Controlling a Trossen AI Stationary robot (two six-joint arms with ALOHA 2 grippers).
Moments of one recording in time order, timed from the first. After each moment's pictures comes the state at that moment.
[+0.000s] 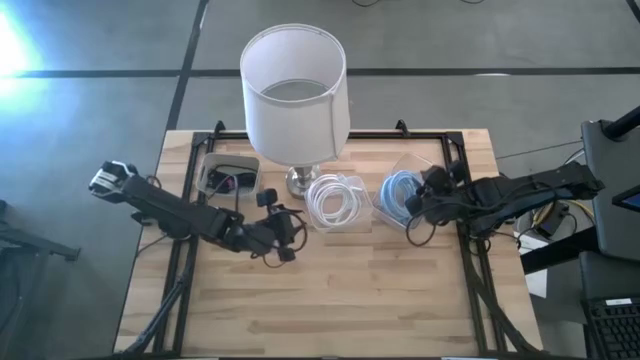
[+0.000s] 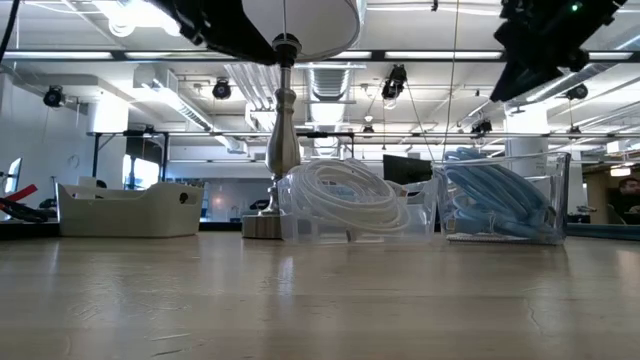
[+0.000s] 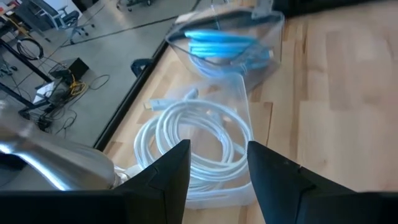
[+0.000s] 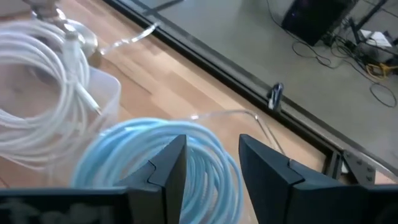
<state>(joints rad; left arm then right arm) -0.35 1.33 0.94 -0.19 -0.76 -0.07 0.20 0.93 0.82 -1.03 0.92 0.84</state>
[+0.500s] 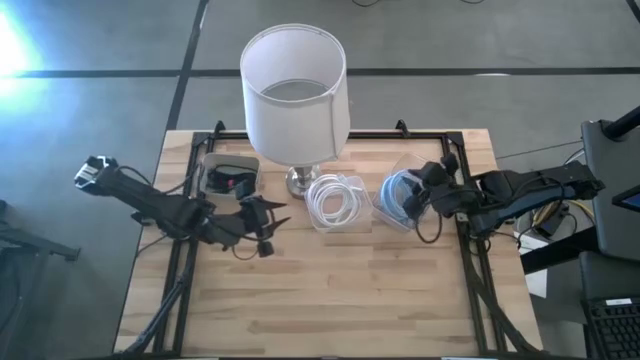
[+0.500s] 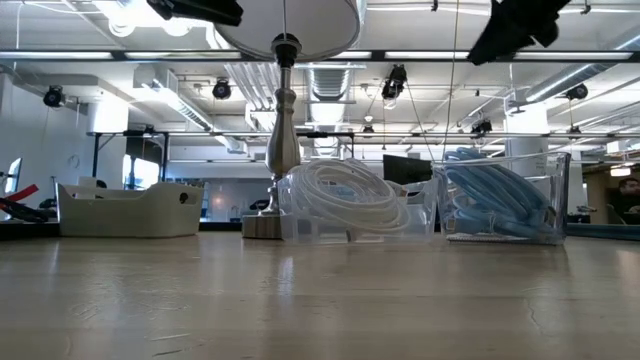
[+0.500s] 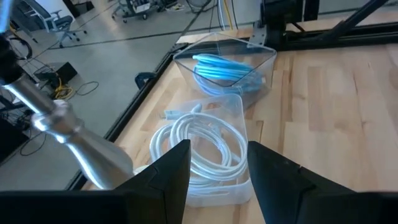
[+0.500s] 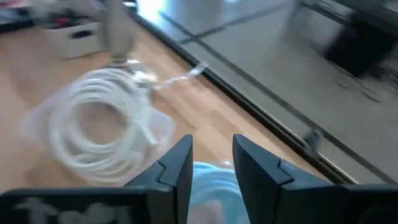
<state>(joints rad) -0.39 1.10 0.93 -0.32 -0.76 -0.14 0.21 0.93 0.95 -0.87 0.84 0.58</state>
